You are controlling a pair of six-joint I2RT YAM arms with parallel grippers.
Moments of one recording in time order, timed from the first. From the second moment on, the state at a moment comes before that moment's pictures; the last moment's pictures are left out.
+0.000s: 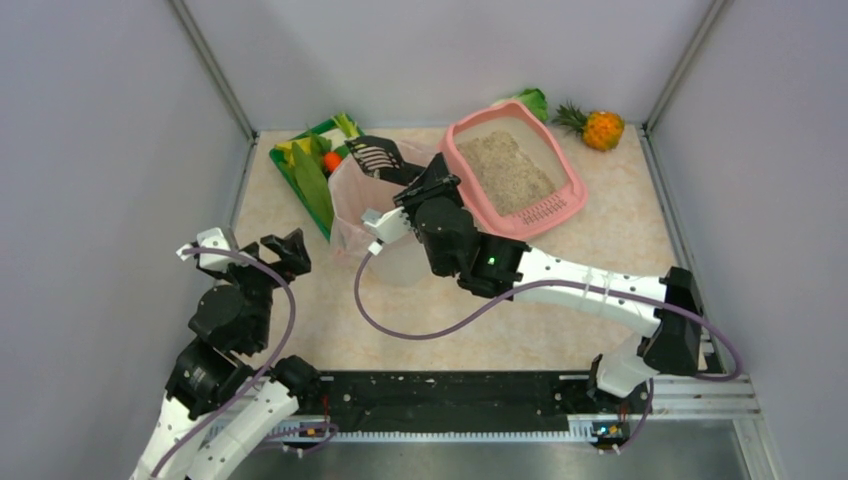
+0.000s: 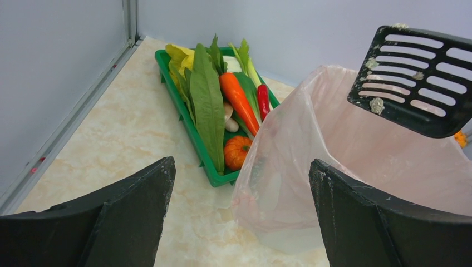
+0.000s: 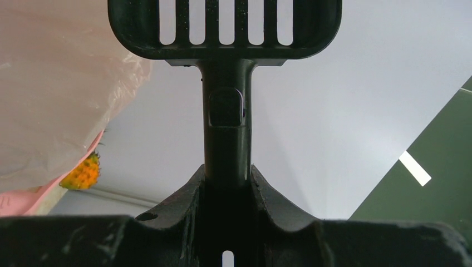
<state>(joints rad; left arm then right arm) -0.58 0.34 0.85 -0.51 -0.68 -0.35 1.19 1.54 1.41 0.01 0.93 -1.71</state>
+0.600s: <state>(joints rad) -0.58 0.33 0.85 -0.53 -0.69 -0.35 1.19 1.46 1.30 -0.03 0.88 -1.78</state>
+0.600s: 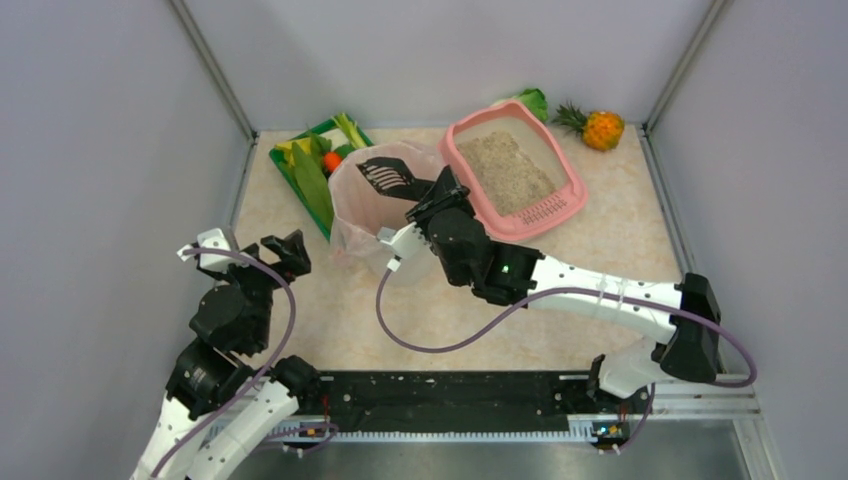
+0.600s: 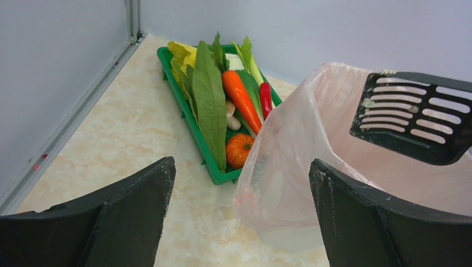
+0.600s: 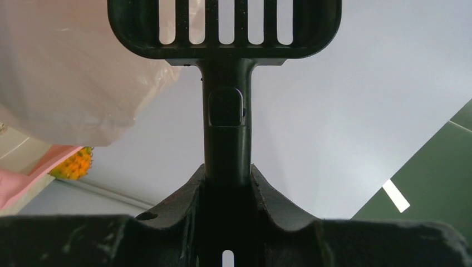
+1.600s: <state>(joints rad) -0.58 0.40 0.84 -0.49 -0.66 -0.35 1.13 1.39 1.13 0.23 0.81 -1.85</state>
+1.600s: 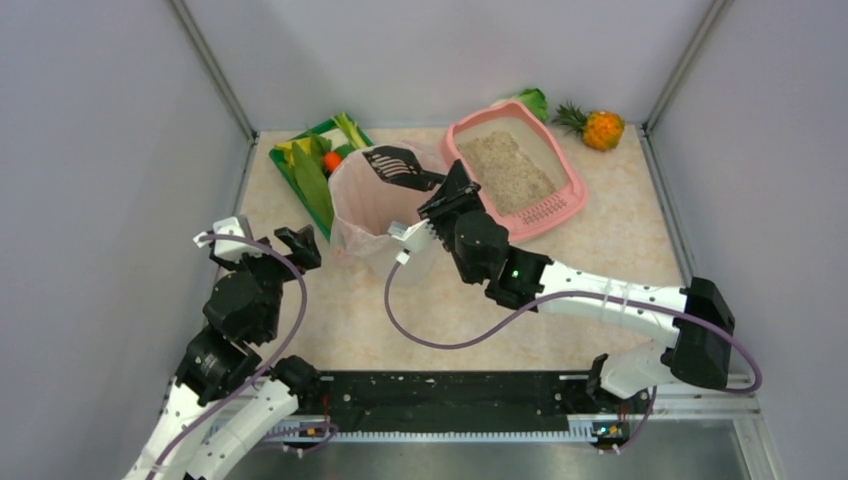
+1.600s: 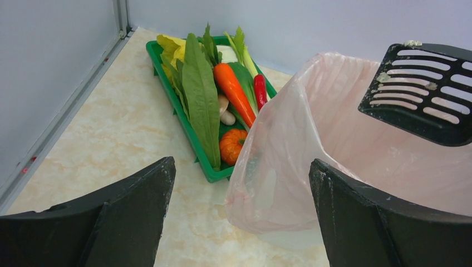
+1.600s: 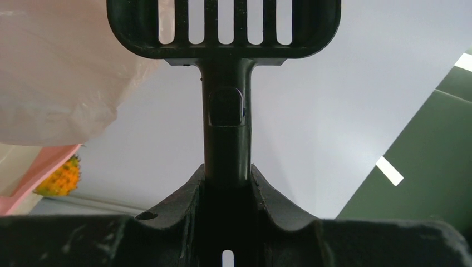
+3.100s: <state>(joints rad) -0.58 0.46 0.82 -0.41 -0.64 -0.31 0.82 1.34 1.45 -0.43 0.42 -0.76</state>
